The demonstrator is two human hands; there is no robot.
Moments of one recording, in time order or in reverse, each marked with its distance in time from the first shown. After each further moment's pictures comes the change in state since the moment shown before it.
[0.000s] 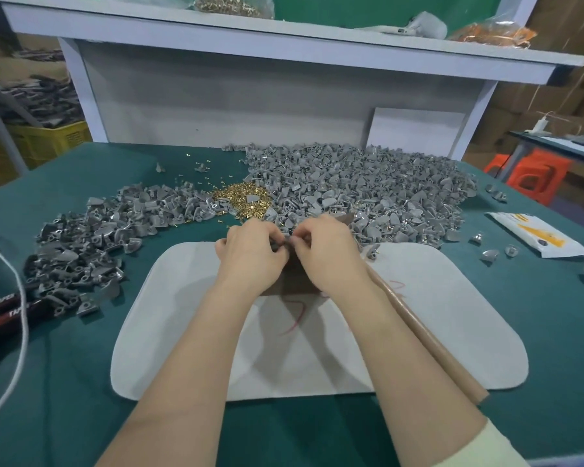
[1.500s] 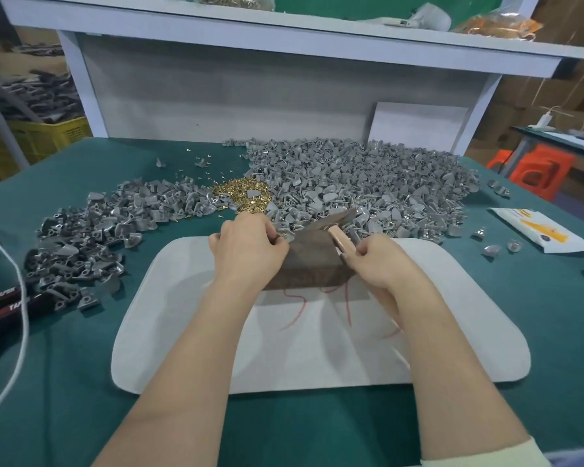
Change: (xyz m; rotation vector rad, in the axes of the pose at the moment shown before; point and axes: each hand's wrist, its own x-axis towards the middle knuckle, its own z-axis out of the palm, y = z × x) left_hand -0.004 0.000 0.000 0.037 0.101 -0.029; right_hand -0.007 0.057 -0.027 -0.028 -0.279 0.418
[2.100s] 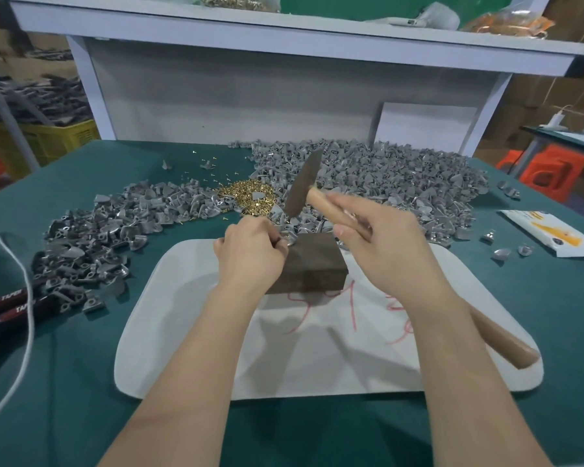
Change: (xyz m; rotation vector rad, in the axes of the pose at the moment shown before) left_hand 0.001 -0.004 0.001 -0.044 -0.003 -0.009; right_hand -0.033 -0.020 -0.019 0.143 0.323 -0.532
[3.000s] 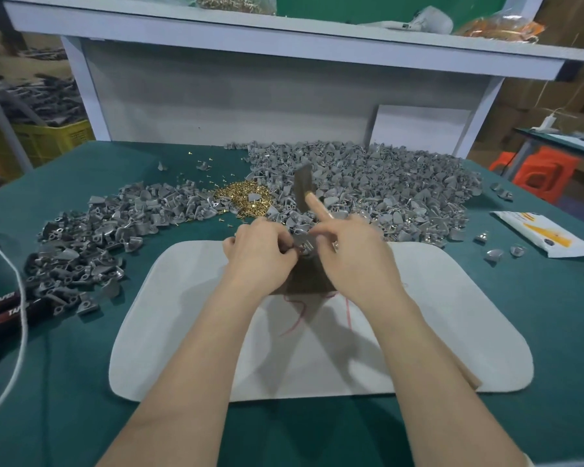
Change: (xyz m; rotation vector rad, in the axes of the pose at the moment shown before) left_hand -0.001 0.010 0.001 0.006 -0.113 0.082; right_hand -0.001 -0.014 0.029 -0.167 -0.051 0.157
